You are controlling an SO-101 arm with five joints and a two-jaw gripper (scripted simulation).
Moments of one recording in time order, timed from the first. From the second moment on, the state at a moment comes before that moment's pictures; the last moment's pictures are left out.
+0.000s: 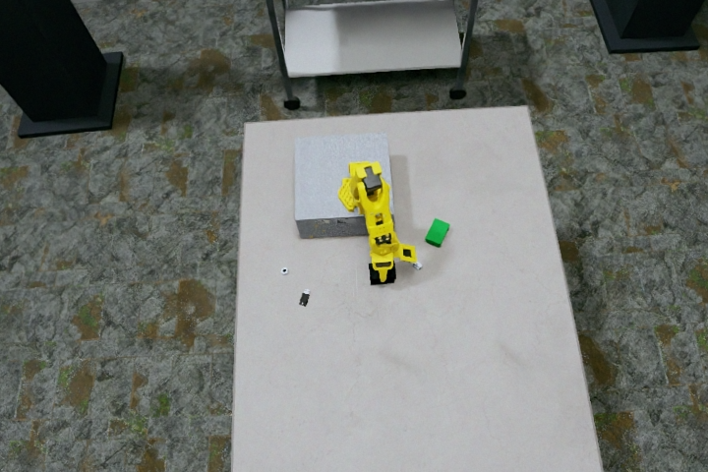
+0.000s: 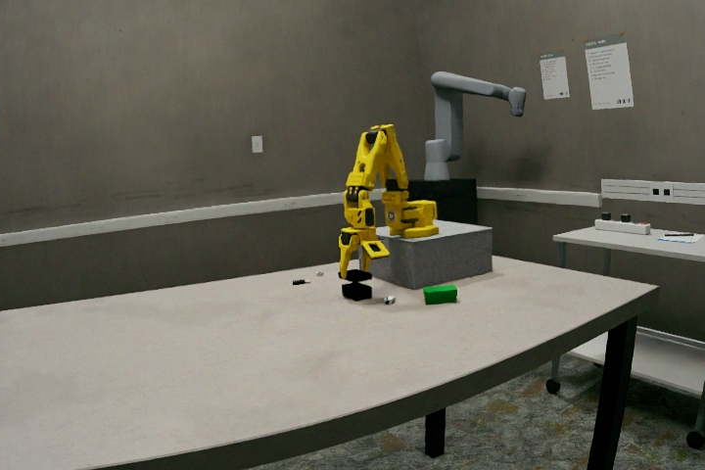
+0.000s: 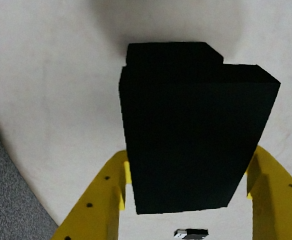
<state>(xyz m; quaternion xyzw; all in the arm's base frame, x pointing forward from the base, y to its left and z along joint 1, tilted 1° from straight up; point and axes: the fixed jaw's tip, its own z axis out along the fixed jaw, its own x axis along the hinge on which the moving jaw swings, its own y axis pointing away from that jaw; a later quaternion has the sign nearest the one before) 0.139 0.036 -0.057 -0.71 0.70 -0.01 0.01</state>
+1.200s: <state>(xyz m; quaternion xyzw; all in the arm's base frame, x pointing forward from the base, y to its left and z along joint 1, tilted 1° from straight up) 0.136 0.036 -0.068 -0.71 0.70 0.00 0.00</state>
